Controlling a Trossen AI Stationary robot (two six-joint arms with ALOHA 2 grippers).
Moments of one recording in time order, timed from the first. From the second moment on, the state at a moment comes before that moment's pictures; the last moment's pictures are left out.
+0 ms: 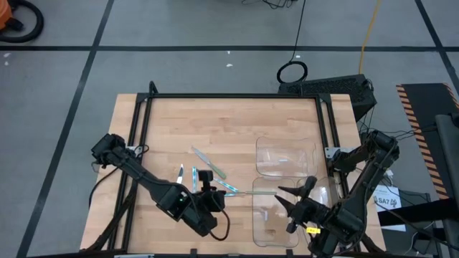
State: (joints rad) left arm -0.60 1.83 1.63 -0.85 -0.71 -0.32; right arm 0.96 1.61 1.42 -1.22 1.23 0.89
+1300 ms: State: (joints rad) left arm -0.13 1.83 1.63 -0.53 -0.21 -0.05; right arm 1.05 1.61 1.44 -1.27 0.86 1.09
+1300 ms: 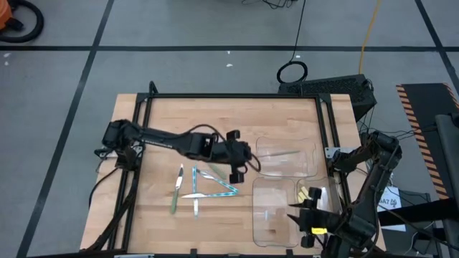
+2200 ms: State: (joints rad) left arm -0.12 1.89 1.63 -0.60 -0.05 -0.13; right arm 0.87 1.65 1.49 -1.52 1.13 0.85
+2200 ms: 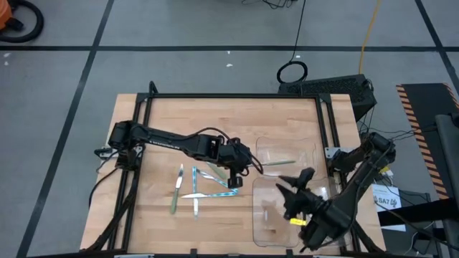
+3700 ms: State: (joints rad) left arm -0.19 1.89 1.63 -0.57 -0.27 0.01; right arm 0.49 1.34 1.35 -1.31 0.41 0.58
